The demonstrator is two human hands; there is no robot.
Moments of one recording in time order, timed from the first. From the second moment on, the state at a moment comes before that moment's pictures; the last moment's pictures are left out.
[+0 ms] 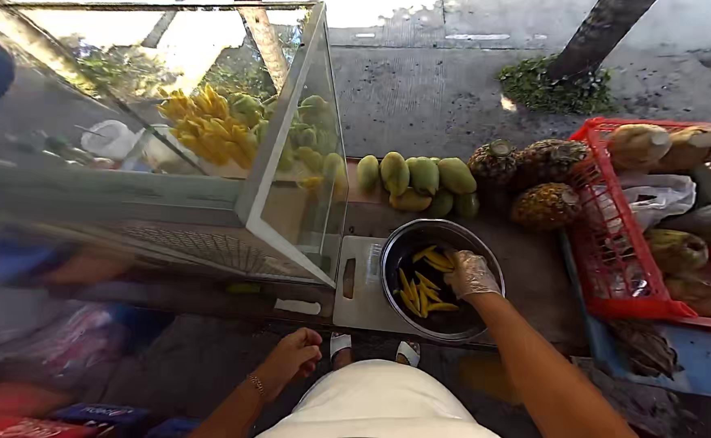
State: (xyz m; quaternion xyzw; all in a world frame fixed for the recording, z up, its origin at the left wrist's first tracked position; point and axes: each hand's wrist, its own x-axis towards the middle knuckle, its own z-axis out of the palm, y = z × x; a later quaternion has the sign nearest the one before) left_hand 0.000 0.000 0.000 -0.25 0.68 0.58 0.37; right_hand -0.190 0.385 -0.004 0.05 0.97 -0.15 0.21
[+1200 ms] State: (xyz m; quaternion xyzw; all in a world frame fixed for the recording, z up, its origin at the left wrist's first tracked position) left_hand -0.063 0.091 -0.028 -0.21 0.68 0.67 0.22; right_hand -0.157 0.303 -0.024 0.02 0.92 -0.17 0.36
